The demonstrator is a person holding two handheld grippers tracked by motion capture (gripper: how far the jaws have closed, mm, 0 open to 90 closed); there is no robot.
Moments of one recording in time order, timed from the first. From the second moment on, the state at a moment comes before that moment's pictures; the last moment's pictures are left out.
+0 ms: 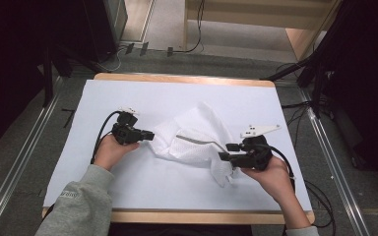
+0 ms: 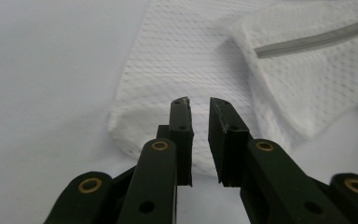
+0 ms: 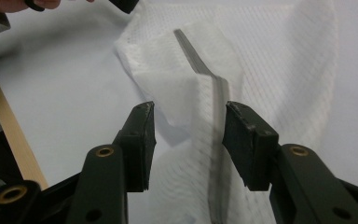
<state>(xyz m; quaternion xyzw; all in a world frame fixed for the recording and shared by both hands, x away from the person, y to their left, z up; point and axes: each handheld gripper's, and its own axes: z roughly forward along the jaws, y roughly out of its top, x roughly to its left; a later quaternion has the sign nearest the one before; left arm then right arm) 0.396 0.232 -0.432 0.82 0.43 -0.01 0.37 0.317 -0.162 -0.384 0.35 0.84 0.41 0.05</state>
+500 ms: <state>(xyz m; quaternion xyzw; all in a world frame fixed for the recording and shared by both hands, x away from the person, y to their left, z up) 0.359 0.219 -0.433 0.84 0.40 -0.02 0.37 0.348 -0.088 -0.399 0.30 0.87 0.39 0.02</state>
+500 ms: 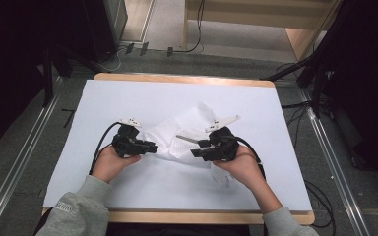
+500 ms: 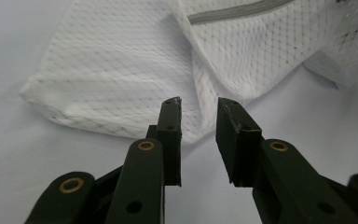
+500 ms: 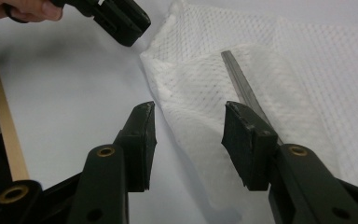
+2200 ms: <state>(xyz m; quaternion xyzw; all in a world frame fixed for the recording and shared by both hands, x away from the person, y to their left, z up) 0.388 0.225 -0.456 0.84 0.43 0.00 0.34 0.295 -0.099 -0.425 0.28 0.87 0.40 -0.01</state>
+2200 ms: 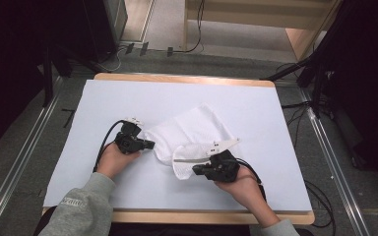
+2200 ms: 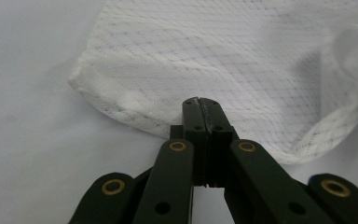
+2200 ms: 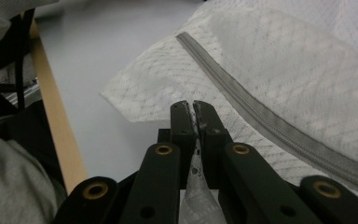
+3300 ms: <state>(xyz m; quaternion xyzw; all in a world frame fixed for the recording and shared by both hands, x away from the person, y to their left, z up) 0.438 0.267 -0.441 0.80 0.48 0.03 0.36 0.259 -0.133 -0.420 0.30 0.86 0.40 -0.01</state>
